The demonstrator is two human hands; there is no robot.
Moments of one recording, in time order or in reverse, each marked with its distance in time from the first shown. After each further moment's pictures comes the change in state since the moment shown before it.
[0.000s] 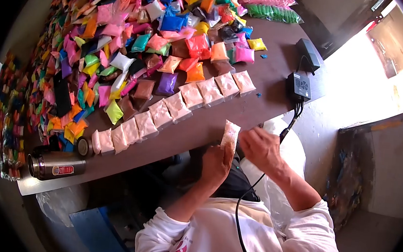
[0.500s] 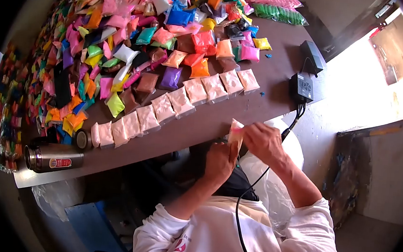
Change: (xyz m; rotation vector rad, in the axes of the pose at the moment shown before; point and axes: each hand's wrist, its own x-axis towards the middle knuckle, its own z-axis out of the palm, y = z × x) left_hand 0.002 0.008 0.003 0.013 0.101 0.149; right_hand 0.005 0.012 0.001 -0.023 -0.109 -0.090
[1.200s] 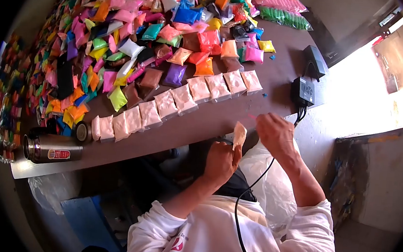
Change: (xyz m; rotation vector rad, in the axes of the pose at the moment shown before) left_hand 0.008 0.013 -0.012 0.122 -0.007 0.077; right_hand 0.012 0.015 -0.021 -0.182 -0.021 0.090
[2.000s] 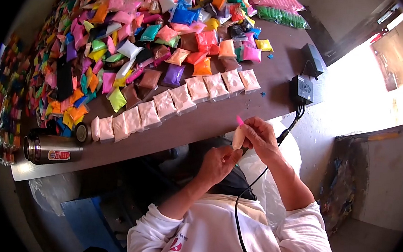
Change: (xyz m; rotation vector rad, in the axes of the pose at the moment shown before) left_hand -0.013 -0.006 -0.014 -0.614 -0.308 -0.415; right_hand -0.013 -0.024 0.025 1.305 -0.173 0.644
